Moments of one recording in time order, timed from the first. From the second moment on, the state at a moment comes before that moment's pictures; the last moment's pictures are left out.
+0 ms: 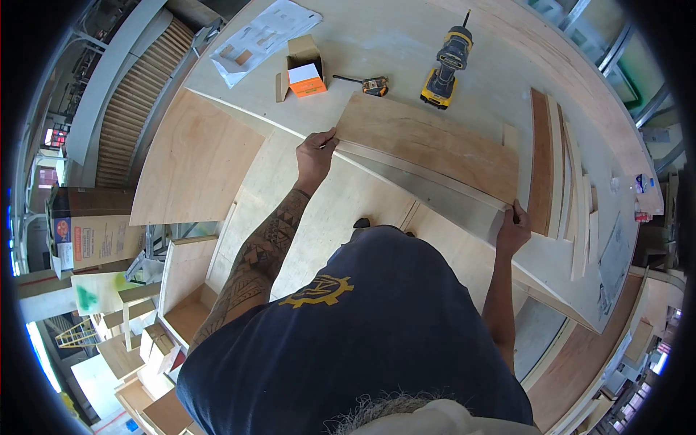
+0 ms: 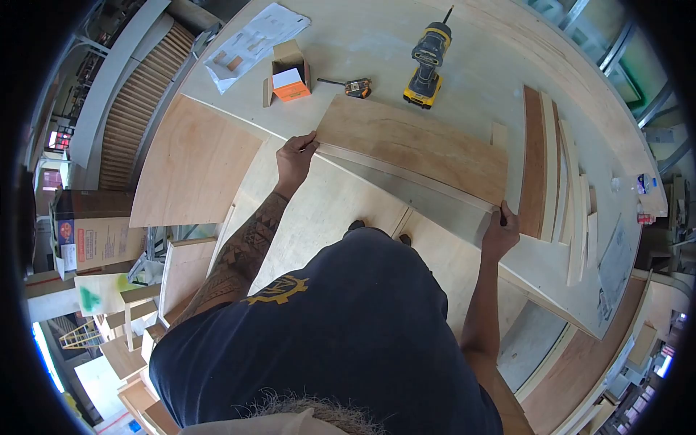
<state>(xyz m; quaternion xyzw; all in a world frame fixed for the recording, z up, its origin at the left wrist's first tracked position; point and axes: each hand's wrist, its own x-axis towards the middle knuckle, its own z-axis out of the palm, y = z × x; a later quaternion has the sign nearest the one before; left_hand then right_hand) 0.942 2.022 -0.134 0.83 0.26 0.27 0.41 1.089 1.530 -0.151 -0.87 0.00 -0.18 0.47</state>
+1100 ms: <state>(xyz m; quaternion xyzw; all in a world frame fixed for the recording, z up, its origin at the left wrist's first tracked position) 0.916 2.058 -0.149 0.71 0.23 0.22 0.62 1.095 1.509 -0.163 -0.87 -0.01 -0.12 0.49</state>
